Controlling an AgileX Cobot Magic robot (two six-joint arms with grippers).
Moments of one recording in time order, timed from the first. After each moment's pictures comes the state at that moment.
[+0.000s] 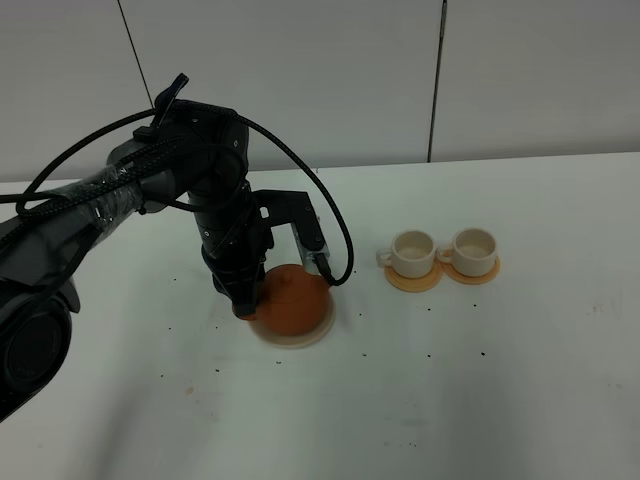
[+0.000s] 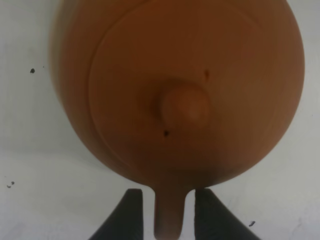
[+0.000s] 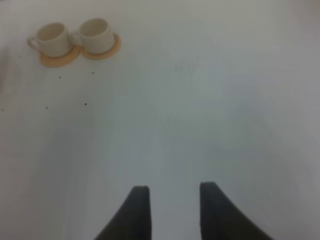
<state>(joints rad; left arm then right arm) -0.38 2.32 -1.94 0.06 1.19 0.94 0.19 -0.01 -0.49 -0.05 1.06 0.13</state>
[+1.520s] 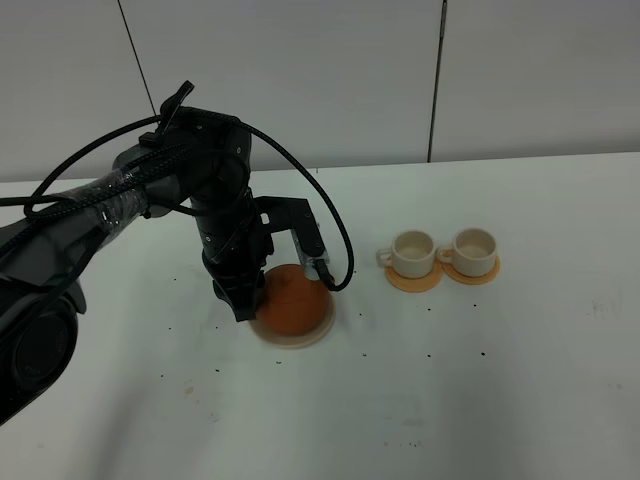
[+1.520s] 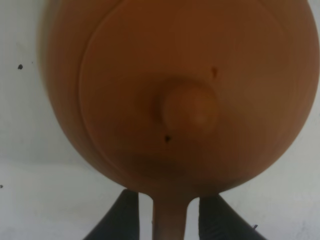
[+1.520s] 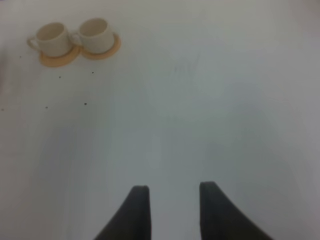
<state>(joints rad) -0.38 2.34 -1.94 0.06 1.19 0.93 0.19 -0.01 -0.49 -0.05 1.06 0.13</state>
